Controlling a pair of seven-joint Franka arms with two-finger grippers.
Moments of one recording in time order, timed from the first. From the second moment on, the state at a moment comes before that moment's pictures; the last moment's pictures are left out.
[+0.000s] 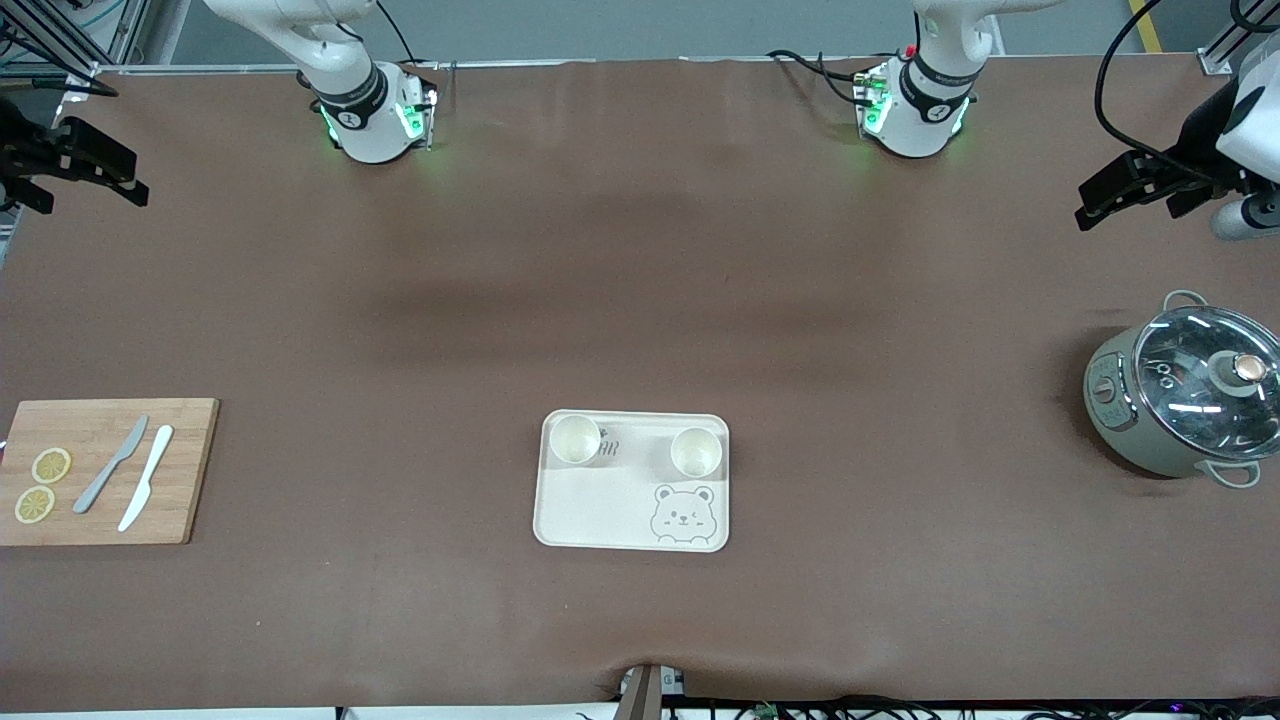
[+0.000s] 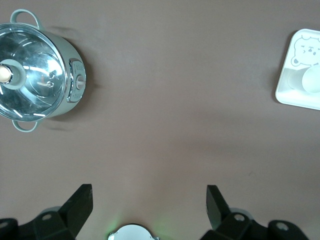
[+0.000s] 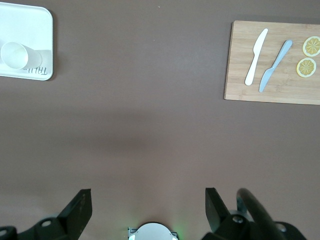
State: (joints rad) left arm 0.09 -0.06 -0.18 -1.54 -0.01 1.43 -0.22; right arm -0.01 -0.07 0.00 -1.49 0.01 1.35 -0.08
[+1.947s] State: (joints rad) left arm -0.11 0.37 -0.28 -1.53 0.04 1.86 -0.66; right arm -0.01 0.03 0.00 -1.49 0.01 1.37 -0.08
